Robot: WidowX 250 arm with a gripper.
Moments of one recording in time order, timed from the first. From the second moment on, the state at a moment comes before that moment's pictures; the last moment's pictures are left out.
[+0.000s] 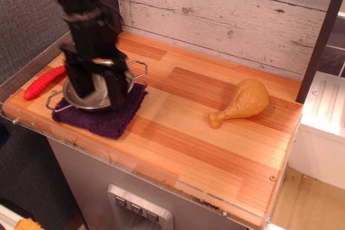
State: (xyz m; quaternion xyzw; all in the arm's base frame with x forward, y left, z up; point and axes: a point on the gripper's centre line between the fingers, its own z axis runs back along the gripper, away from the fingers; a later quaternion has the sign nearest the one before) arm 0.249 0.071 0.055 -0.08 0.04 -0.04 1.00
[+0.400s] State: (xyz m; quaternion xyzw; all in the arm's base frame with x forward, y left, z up) arm 0.257 0.054 0.034 -0.07 0.06 -0.07 0.99
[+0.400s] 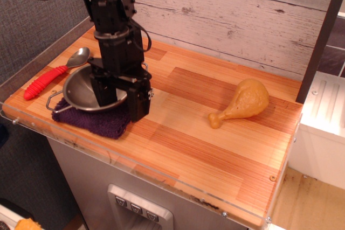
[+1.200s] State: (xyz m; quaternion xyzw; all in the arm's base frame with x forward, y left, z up) arm 0.262 0.048 0.031 -0.06 0.06 -0.08 0.99
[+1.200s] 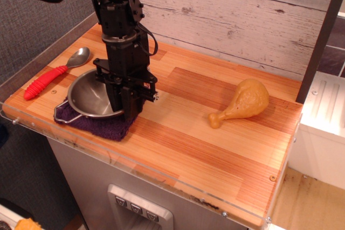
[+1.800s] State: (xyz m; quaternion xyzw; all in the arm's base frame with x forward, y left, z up) arm 0.252 0.066 0.072 -0.06 0.03 -0.04 1.00
